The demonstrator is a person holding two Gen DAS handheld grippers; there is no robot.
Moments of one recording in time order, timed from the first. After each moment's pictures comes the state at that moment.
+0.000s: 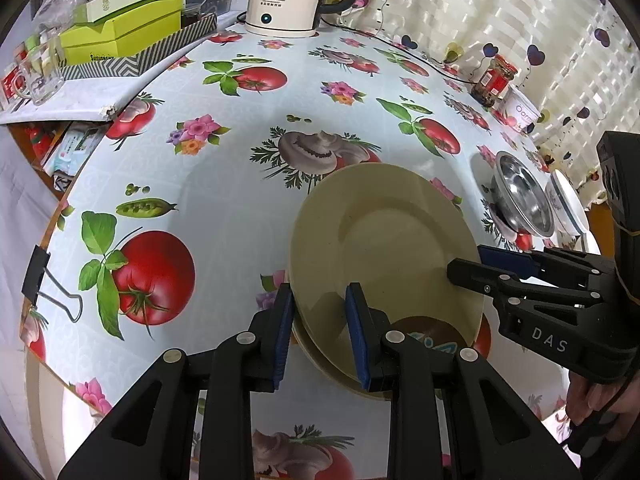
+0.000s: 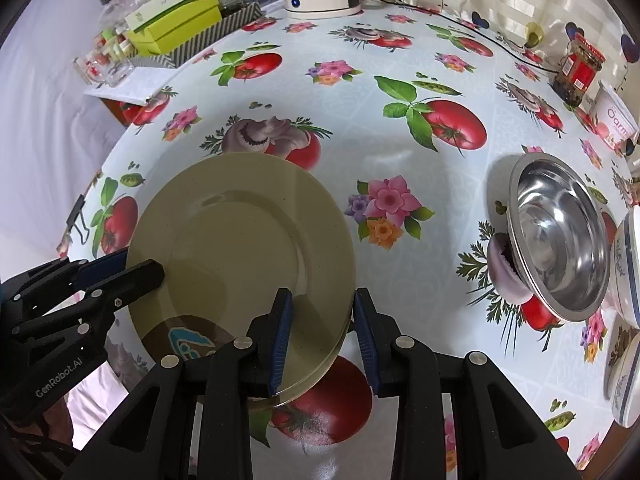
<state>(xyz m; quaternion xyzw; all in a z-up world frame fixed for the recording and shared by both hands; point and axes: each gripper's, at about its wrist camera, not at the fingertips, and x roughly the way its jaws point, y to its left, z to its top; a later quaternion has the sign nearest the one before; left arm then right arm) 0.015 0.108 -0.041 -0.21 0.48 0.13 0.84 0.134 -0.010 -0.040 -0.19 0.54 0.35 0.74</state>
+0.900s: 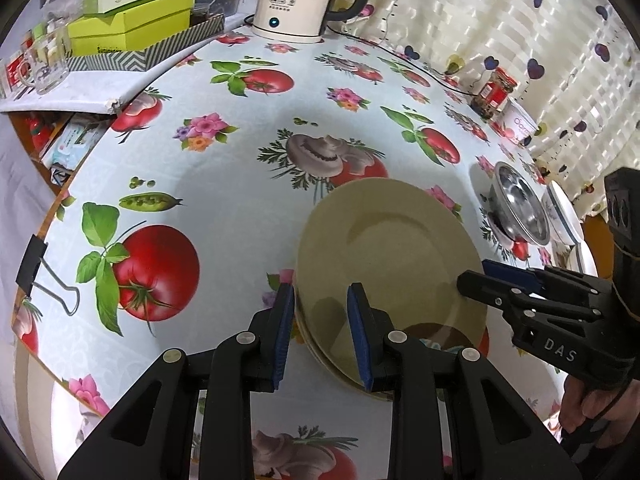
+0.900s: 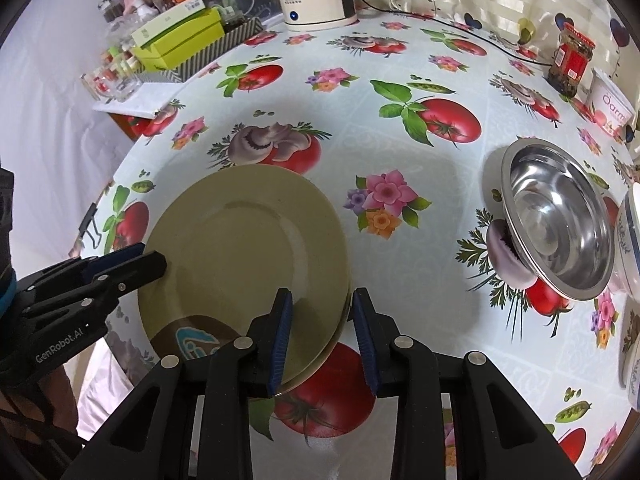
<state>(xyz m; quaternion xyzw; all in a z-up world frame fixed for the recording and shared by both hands) 0.007 0.113 -0.043 -0.22 0.46 0.13 0.85 0.127 -0.026 -0.039 -0.15 0.53 0.37 0.75</state>
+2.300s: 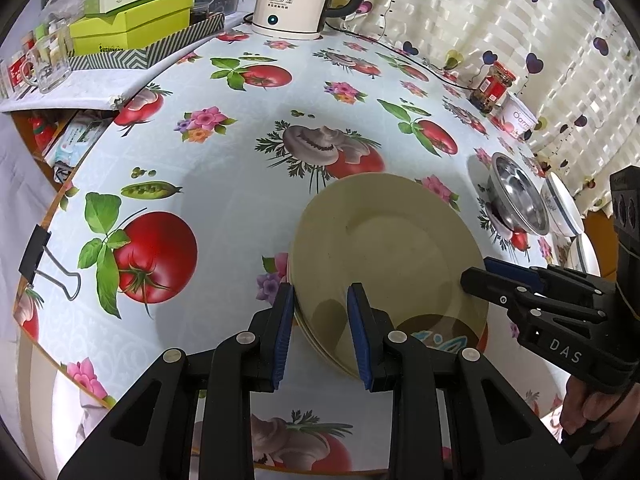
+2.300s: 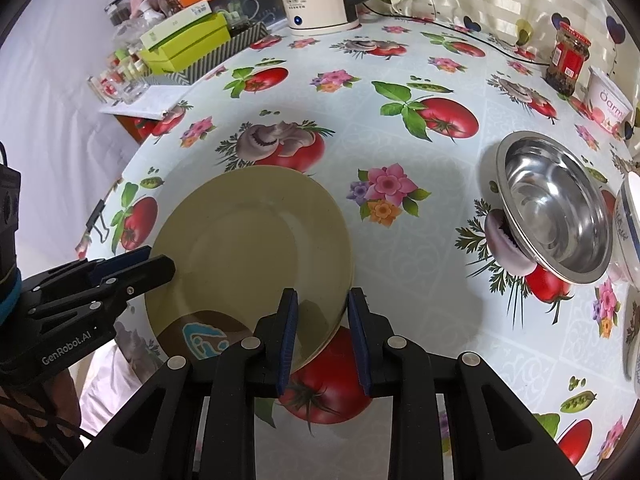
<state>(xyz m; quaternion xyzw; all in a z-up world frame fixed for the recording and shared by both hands) 0.001 0.105 -0.044 -0.22 0.47 0.13 0.85 0.116 -0.036 -0.036 -0.15 0.52 0.37 0.76</state>
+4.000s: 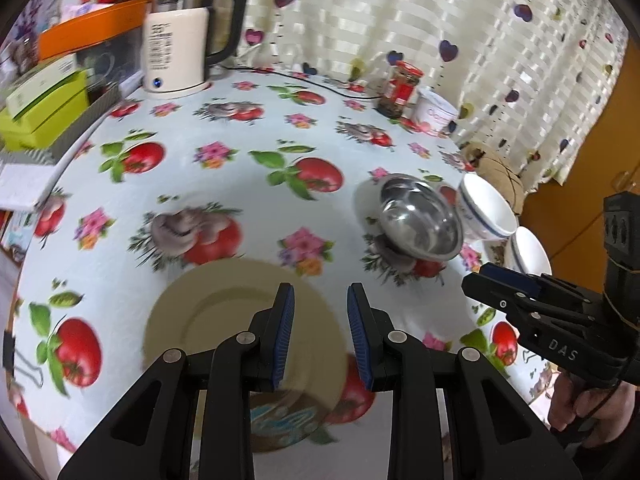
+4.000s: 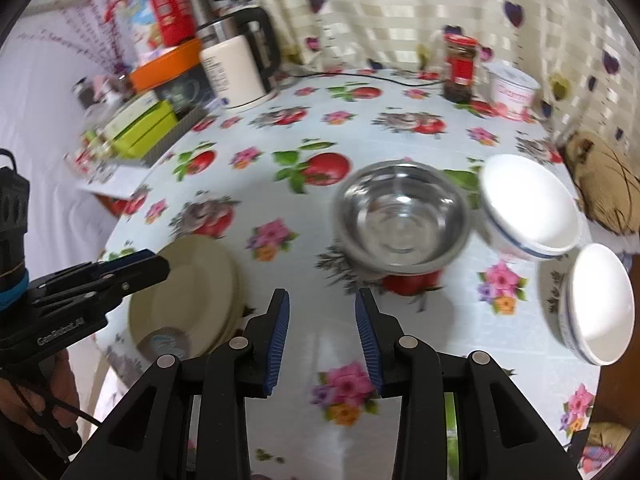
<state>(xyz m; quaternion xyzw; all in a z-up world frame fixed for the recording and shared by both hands) 0.076 0.032 0.015 -0.16 0.43 0.02 0.89 0.147 -0.147 0.018 -0.06 0.47 0.31 0.83</state>
